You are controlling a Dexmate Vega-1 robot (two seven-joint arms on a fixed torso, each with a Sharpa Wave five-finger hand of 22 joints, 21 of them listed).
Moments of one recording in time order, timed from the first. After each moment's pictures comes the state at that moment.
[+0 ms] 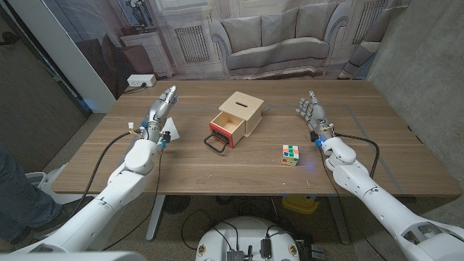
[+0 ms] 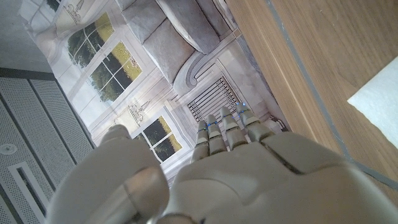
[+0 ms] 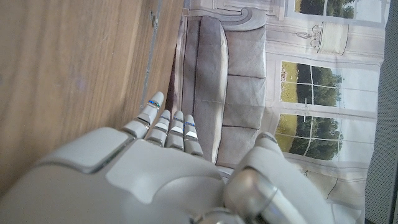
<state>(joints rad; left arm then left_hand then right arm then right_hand) 1.02 0.62 0.27 -1.47 -0.40 -0.41 0.25 0.55 0.00 0.00 0.07 0.32 0.14 0.00 0.24 0.19 0.17 -0.07 0.24 0.19 0.13 -0.04 0.21 0.18 0.12 -0.04 0.23 0.17 -0.87 -0.46 -0.36 -1.25 0.68 0.34 0.01 0.25 -0.01 0.16 0.03 0.20 0.21 0.08 0.20 0.18 0.21 0.08 0.23 0.18 0.15 0.03 0.21 0.19 0.18 -0.04 0.53 0.17</state>
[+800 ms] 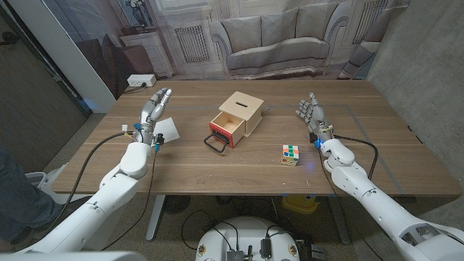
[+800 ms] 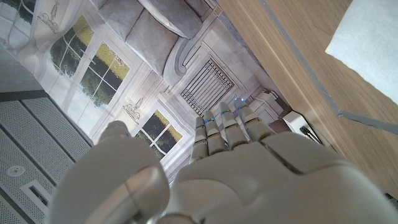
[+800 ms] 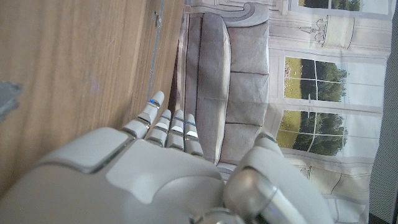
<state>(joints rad) 1.07 0.65 0.24 -1.50 -0.25 -0.39 0.39 0.58 0.00 -0.01 0.05 0.34 0.20 -0.01 0.25 0.19 0.24 -0.09 0.24 0.19 0.20 -0.04 0.21 0.18 0.19 -0.04 0.24 0.17 -0.88 -0.45 -0.36 -1.25 0.68 0.34 -0.01 0.26 -0.01 0.16 0.03 0.20 0.22 0.08 0.20 0.19 0.22 0.08 0.23 0.18 0.17 0.02 0.21 0.19 0.19 -0.04 0.52 0.17</state>
